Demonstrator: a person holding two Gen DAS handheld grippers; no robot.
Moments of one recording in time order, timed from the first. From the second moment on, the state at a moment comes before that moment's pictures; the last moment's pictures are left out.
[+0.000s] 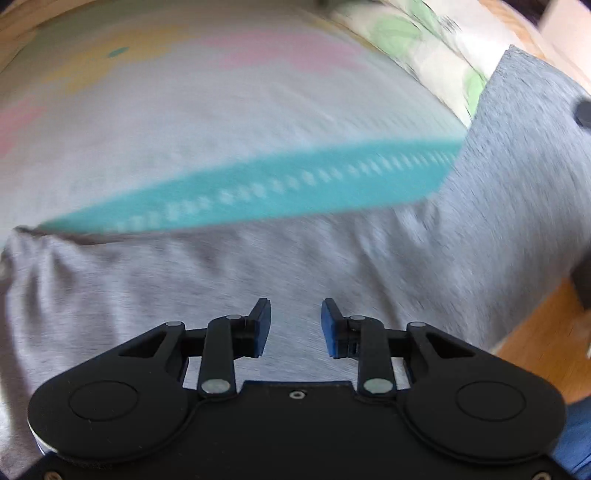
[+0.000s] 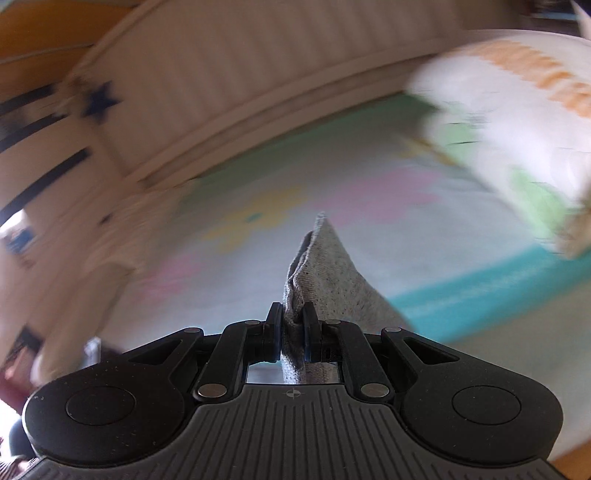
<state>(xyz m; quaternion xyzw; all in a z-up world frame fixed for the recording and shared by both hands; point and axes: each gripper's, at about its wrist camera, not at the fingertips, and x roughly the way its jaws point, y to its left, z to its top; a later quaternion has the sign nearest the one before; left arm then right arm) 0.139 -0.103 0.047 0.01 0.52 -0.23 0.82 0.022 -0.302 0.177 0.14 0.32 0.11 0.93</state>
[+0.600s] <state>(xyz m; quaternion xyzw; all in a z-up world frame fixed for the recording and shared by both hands) 0.172 0.066 0.012 -0.17 0.54 -0.11 0.81 0.054 -0.112 0.054 0.02 0.43 0.21 0.88</state>
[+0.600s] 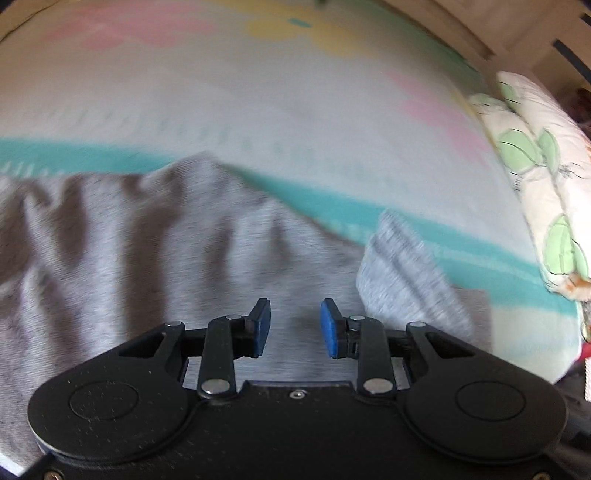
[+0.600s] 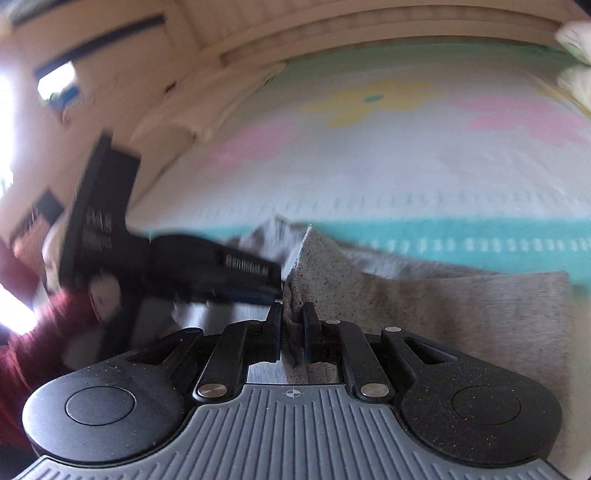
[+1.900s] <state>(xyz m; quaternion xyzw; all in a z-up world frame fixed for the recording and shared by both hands) 0.113 0.067 0.018 -0.03 0.53 -0.09 0.84 0.032 -0.160 0.063 0.00 0.42 0.15 0.90</state>
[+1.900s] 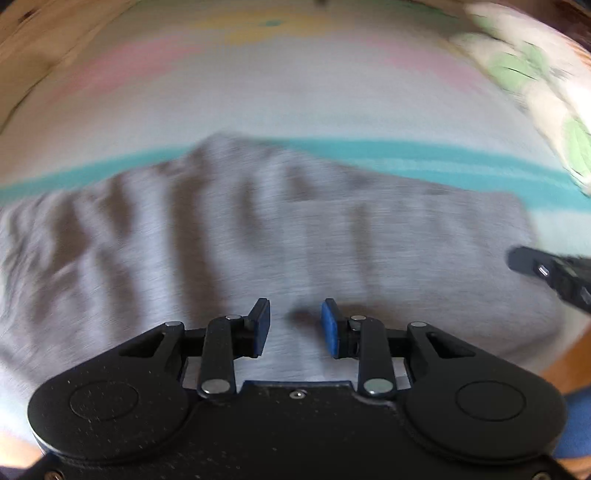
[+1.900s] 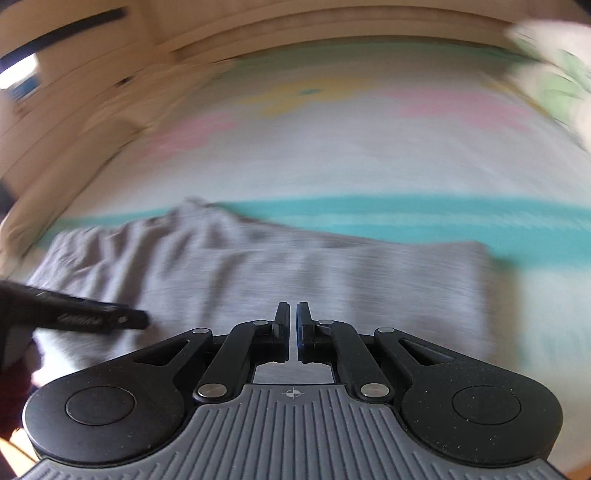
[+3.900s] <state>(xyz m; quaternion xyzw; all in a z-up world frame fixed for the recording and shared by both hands) 0.073 0.353 -0.029 -0.46 0.39 0.12 0.79 0.045 -0.051 0.021 -0.09 0.49 0.21 0.84</state>
